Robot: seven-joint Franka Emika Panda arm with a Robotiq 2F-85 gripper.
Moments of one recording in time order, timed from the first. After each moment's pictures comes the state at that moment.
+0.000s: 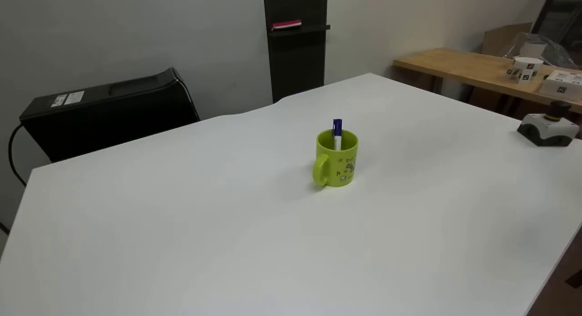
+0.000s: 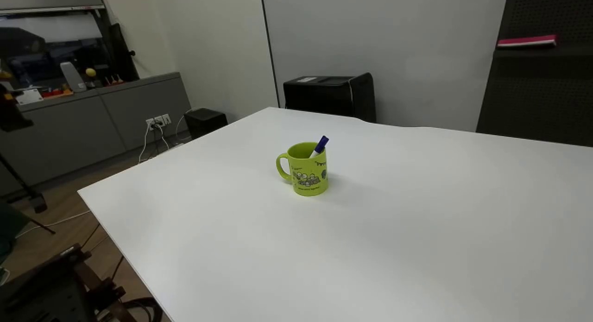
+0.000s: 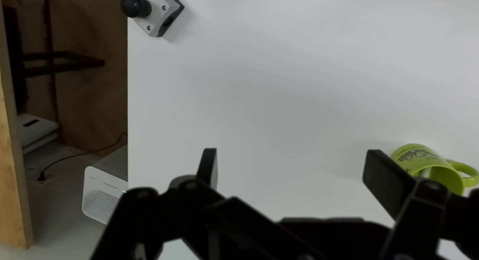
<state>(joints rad) -0.12 -0.25 -0.14 -2.22 -0.29 2.04 -0.28</state>
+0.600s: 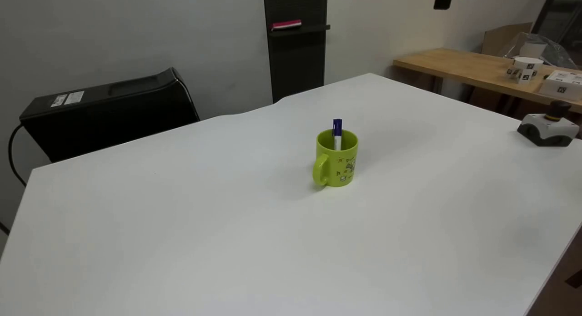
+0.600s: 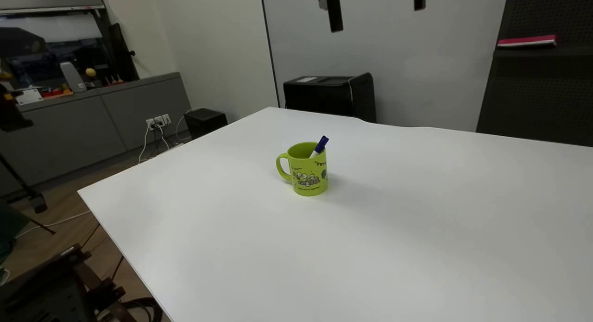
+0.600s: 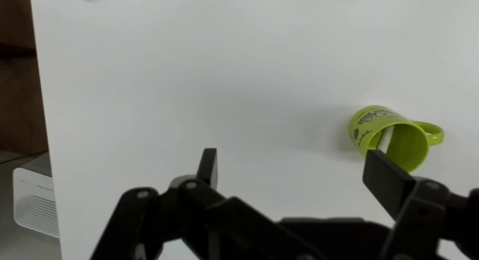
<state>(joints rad) -0.08 -0.04 -0.09 -2.14 -0.13 2.14 -0.22</state>
